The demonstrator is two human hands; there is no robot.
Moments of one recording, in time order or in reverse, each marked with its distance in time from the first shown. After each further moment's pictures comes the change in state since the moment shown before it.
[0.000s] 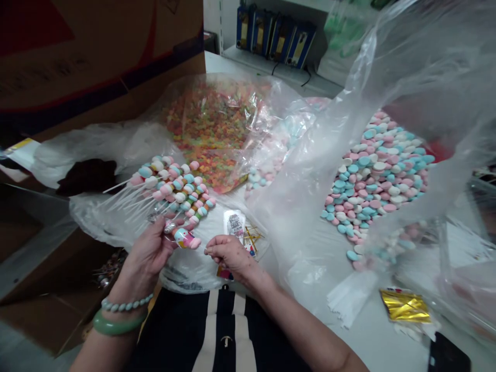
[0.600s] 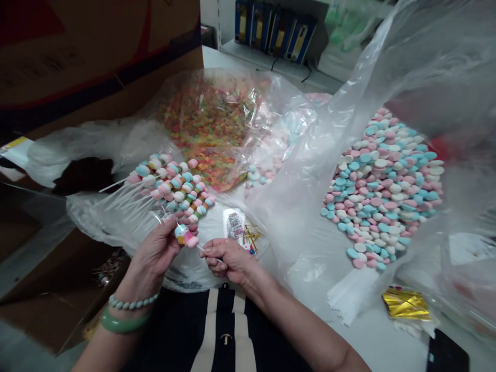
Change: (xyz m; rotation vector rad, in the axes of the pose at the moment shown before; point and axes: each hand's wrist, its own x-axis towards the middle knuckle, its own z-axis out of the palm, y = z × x) left_hand -0.005 -0.010 0.002 -0.009 -0.176 -0.017; right_hand -0.001 0.005 -0.003 0.181 -0.272 0.134
